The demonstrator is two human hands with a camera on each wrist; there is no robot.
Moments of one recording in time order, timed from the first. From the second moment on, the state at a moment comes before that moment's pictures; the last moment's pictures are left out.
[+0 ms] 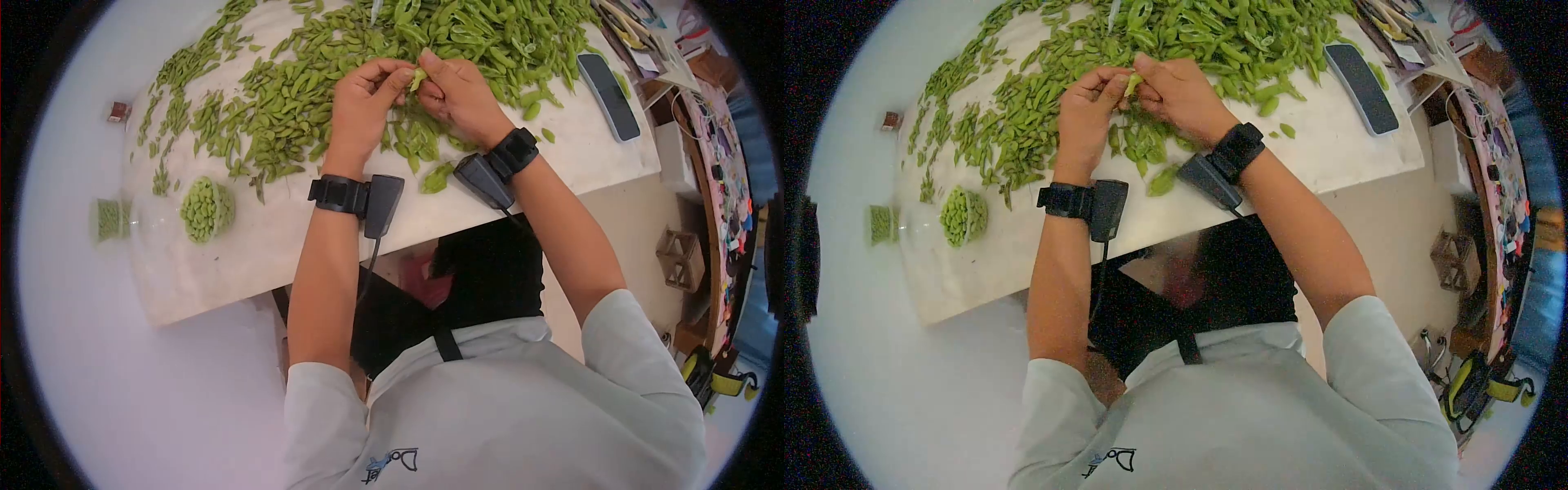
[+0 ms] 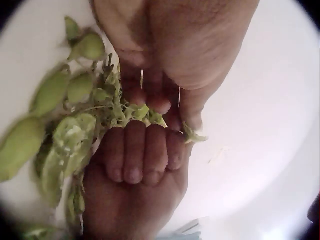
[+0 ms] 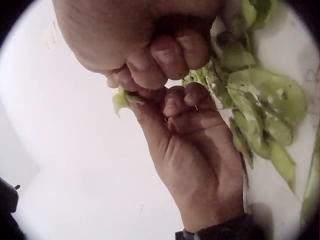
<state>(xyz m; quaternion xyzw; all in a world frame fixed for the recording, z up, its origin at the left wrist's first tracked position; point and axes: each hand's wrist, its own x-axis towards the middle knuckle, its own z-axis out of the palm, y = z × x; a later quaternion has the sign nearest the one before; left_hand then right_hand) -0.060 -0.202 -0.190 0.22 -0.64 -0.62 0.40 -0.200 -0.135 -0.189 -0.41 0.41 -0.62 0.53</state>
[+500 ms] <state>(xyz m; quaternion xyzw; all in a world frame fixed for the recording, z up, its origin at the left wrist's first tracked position) -0.060 -0.196 -0.186 0.25 -0.67 -0.55 0.43 -0.200 -0.135 -0.190 -0.39 0.42 -0.62 0.54</state>
